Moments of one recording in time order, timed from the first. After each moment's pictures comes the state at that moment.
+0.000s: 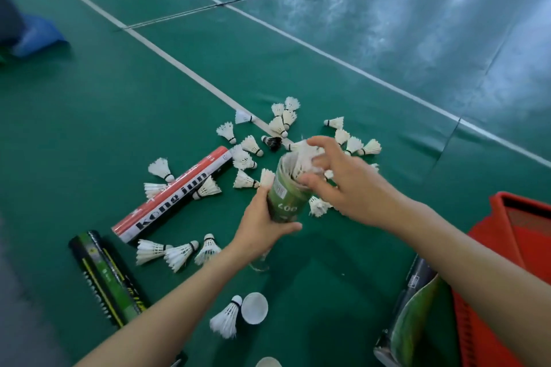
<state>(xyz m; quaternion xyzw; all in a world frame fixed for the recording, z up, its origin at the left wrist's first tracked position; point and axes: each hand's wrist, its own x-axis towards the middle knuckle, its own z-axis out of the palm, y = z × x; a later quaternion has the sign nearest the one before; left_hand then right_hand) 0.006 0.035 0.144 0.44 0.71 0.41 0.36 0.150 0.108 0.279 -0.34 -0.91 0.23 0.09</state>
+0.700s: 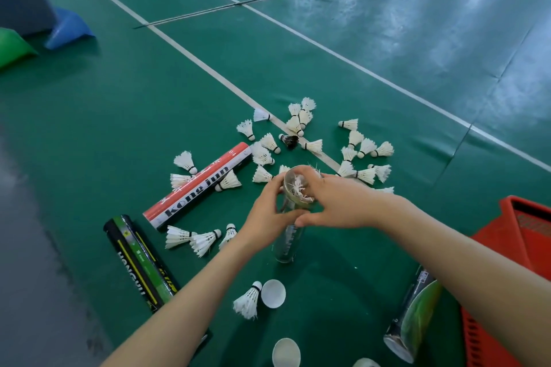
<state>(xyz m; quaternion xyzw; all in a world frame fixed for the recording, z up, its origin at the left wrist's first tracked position) -0.021 -0.005 0.175 0.44 0.62 0.50 0.41 0.107 0.078 0.271 -0.26 -0.94 0.16 -0.12</state>
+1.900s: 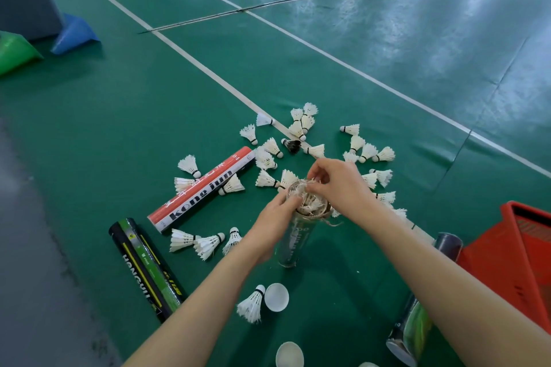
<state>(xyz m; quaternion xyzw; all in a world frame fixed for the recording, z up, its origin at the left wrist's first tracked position) -0.009 -0.012 0.208 0.28 0.61 0.49 0.56 0.091 0.089 0.257 -0.43 -0.86 0.25 0.13</state>
